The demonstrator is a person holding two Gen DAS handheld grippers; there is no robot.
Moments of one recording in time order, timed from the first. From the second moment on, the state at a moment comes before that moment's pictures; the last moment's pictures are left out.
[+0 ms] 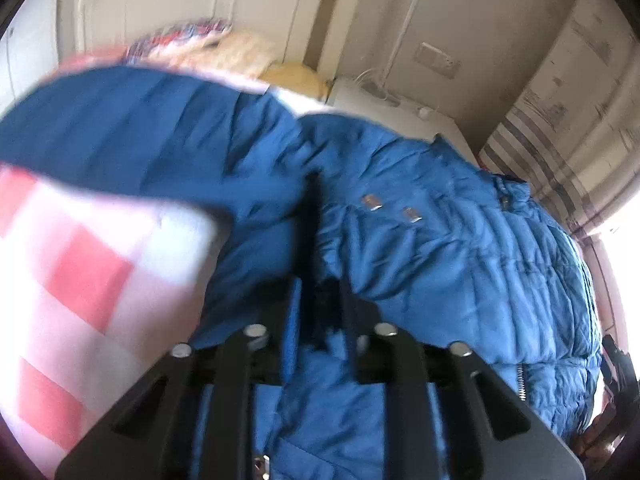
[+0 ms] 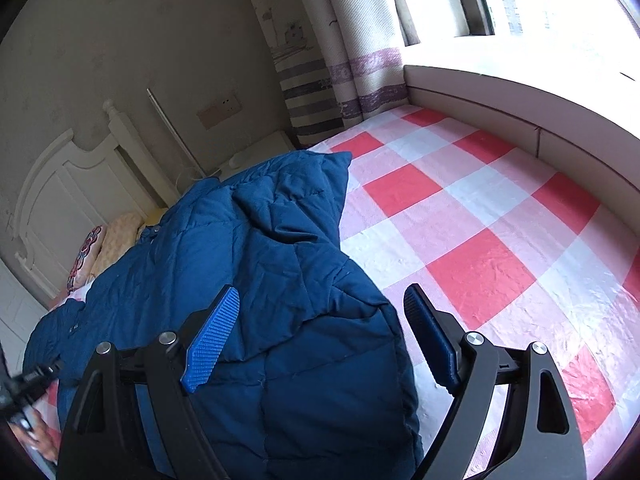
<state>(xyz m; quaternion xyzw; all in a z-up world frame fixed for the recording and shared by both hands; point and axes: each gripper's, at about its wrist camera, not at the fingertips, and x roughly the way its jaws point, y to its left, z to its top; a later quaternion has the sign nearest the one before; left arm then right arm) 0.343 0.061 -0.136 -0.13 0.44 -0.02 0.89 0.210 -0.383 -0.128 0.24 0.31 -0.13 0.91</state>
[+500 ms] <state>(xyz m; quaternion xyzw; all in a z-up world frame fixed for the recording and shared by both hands) 0.349 -0.005 -0.136 0.08 0.38 -0.05 0.92 0.223 -0.317 -0.092 0.07 0.31 -0.11 0.94</state>
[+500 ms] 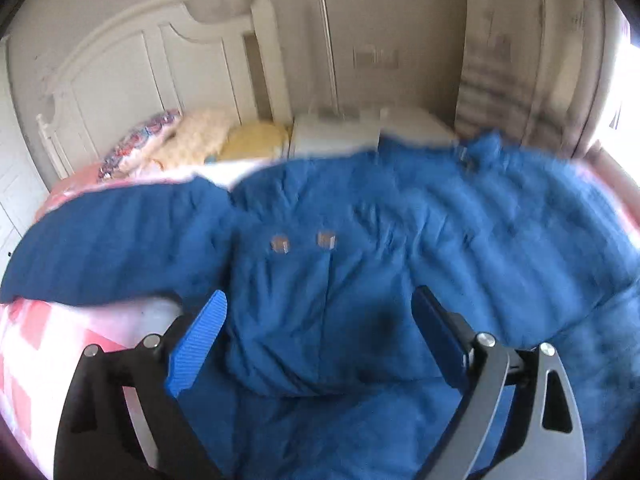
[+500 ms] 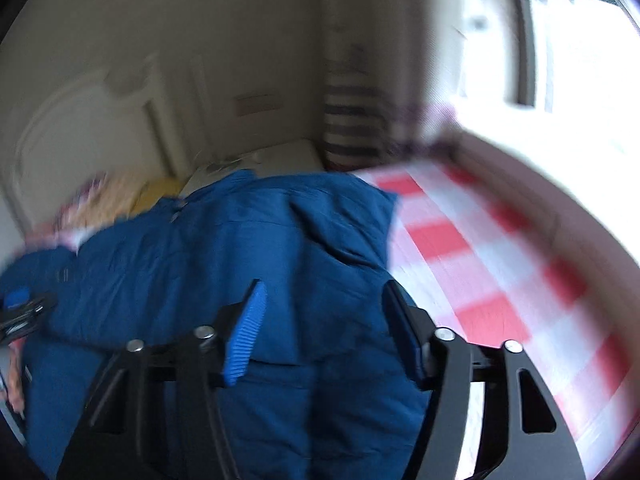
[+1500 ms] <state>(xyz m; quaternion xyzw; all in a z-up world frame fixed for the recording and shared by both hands) 0.332 0.081 -0.138 -0.18 0.35 -0.04 0.92 0.389 -0.287 -0.122 0.02 0.51 -0.04 0.86</state>
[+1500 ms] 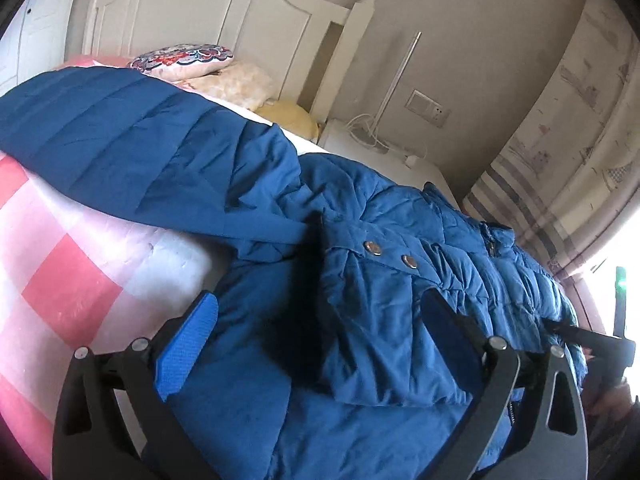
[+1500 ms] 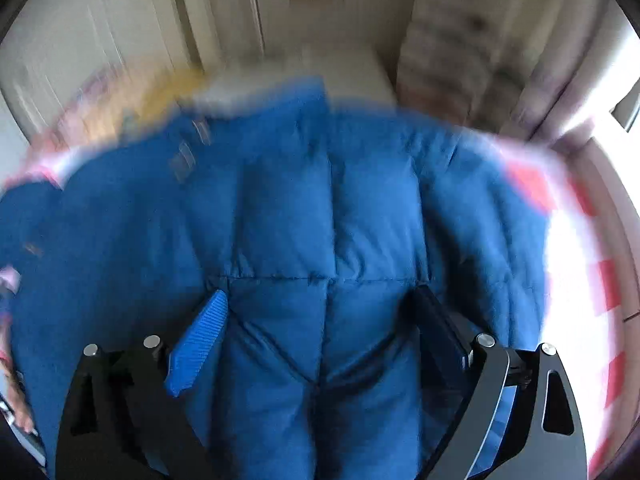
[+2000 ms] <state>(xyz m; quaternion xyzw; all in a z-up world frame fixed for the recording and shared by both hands) 0.343 0.079 -0.147 -0.17 0.38 -0.04 0.91 0.415 -0.330 -0.098 0.09 0.42 -0.09 0.90</state>
